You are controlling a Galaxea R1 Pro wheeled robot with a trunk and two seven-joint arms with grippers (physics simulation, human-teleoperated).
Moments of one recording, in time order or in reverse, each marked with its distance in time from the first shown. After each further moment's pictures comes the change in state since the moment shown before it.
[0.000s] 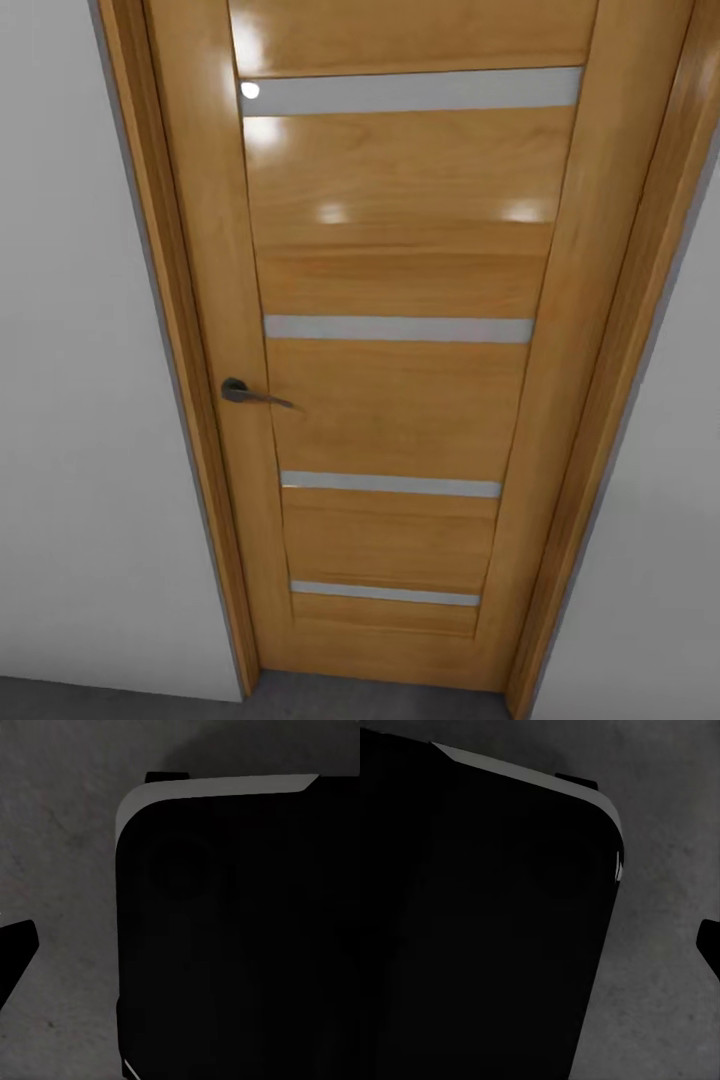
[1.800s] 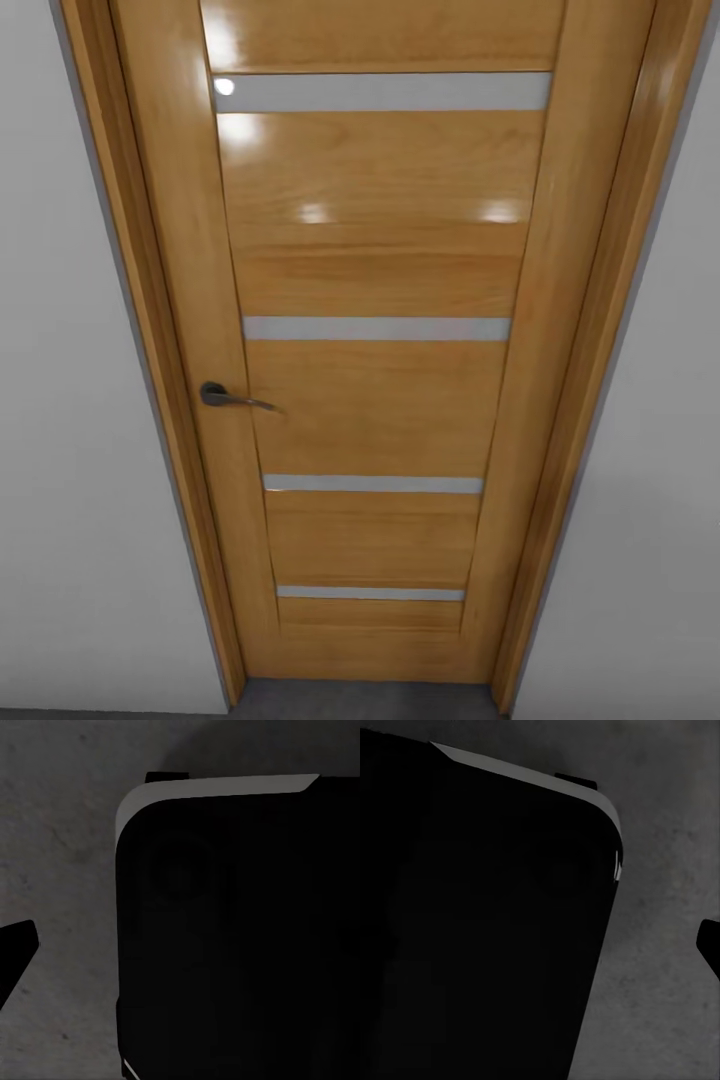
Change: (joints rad) left arm 0.000 0.000 0.002 0.000 0.000 0.000 0.000; right arm 0.000 -0.001 0.000 0.000 0.000 0.000 0.000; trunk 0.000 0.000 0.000
